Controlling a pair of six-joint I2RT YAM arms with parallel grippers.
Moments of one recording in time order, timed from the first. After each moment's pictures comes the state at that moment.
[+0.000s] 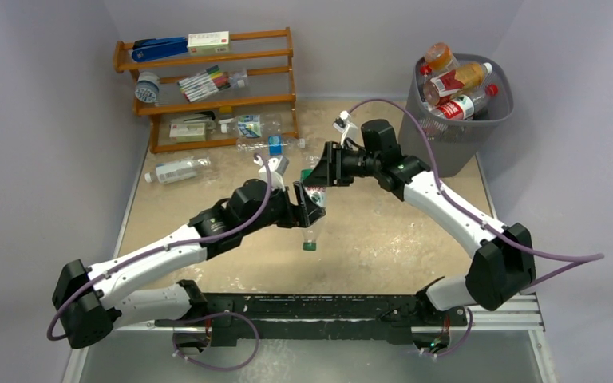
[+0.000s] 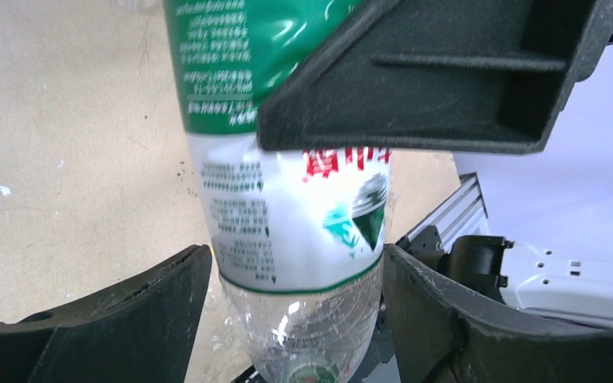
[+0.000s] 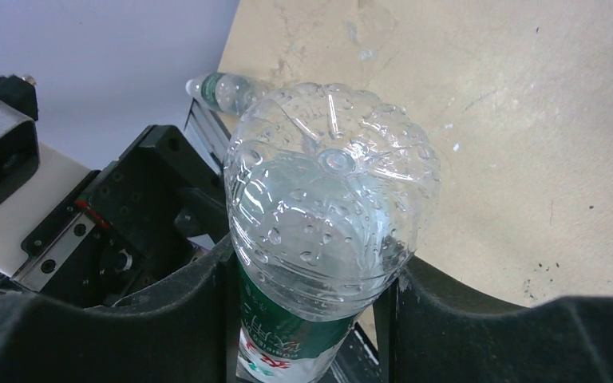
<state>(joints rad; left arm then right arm) -0.91 1.10 0.81 -0.13 -0.02 -0.80 0.53 1.42 1.12 -0.26 -0.64 0.60</state>
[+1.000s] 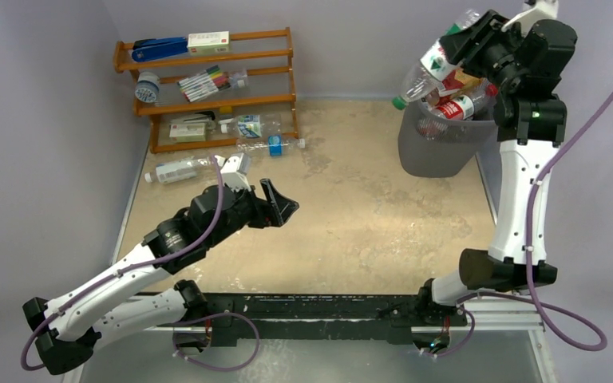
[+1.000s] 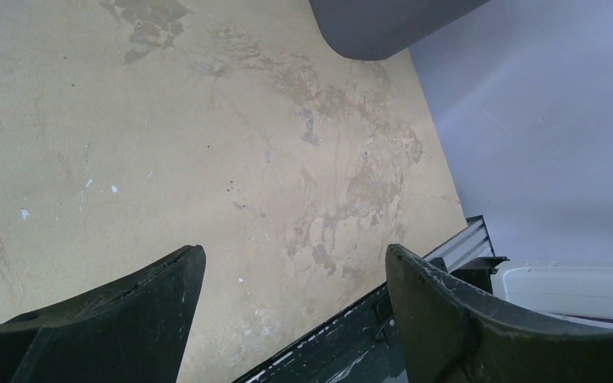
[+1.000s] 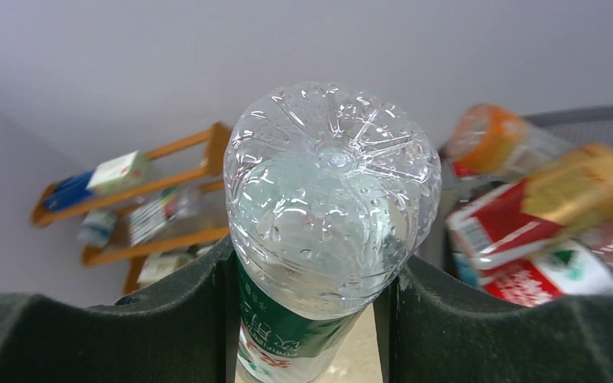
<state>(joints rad) -0.91 0.82 0.87 -0.40 -0.19 -0.77 -0.09 1.50 2.10 -0.65 -0.30 0.42</state>
